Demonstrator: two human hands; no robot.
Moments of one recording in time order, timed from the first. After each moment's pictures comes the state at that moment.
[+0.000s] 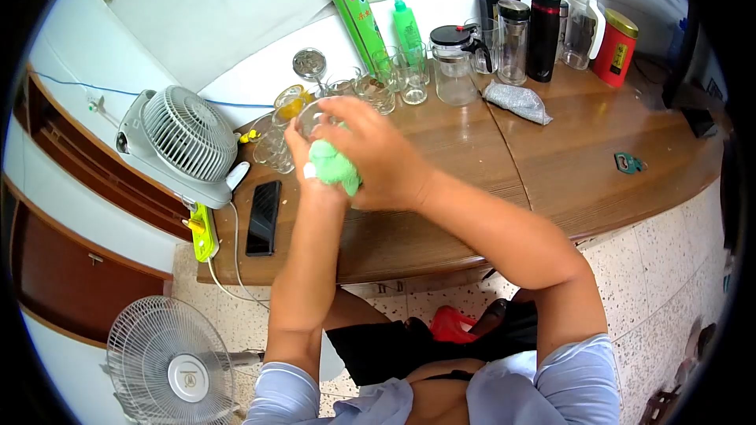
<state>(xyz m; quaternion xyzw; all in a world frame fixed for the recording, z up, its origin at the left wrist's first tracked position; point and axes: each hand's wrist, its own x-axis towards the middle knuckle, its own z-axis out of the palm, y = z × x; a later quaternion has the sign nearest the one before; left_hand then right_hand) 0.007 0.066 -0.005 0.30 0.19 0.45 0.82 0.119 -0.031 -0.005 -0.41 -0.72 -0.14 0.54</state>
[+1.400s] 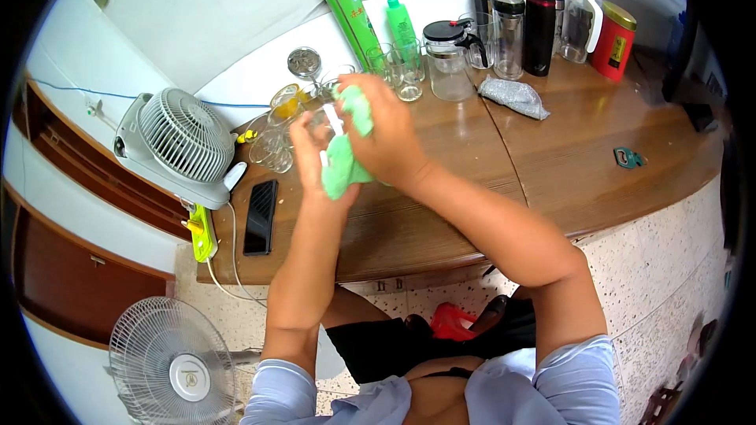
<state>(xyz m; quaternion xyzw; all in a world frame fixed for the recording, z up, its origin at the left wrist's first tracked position) 0.016 0.039 -0.003 0.39 0.15 0.44 0.80 0.131 -0.005 -0.013 -0.40 -0.56 -0.11 0.72</state>
